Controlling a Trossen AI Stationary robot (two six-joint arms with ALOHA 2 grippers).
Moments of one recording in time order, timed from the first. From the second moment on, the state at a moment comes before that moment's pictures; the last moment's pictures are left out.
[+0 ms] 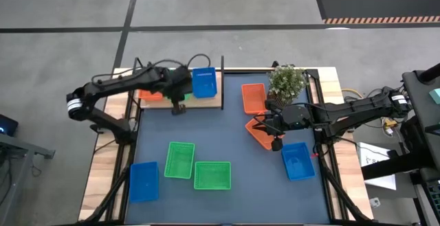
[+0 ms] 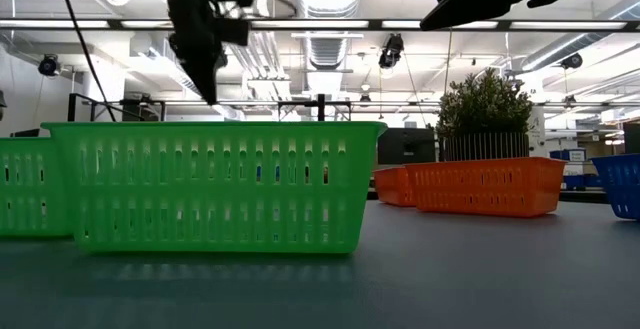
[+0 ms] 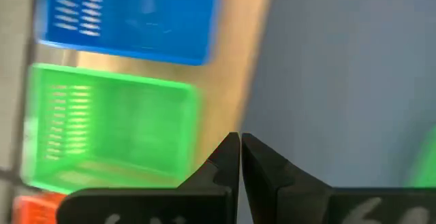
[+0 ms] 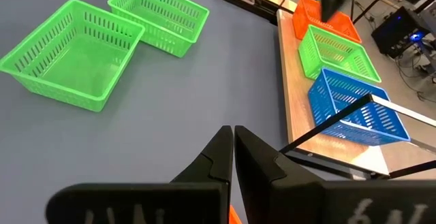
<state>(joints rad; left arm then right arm) 0.37 1.37 1.25 -1.07 -0.14 0.17 0.13 1.07 0.78 -0.23 0.13 -0.32</state>
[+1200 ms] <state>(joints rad) -0.60 1.62 1.23 -0.97 -0.05 -0.59 0.13 1.07 0.78 -0.24 0.12 -0.27</state>
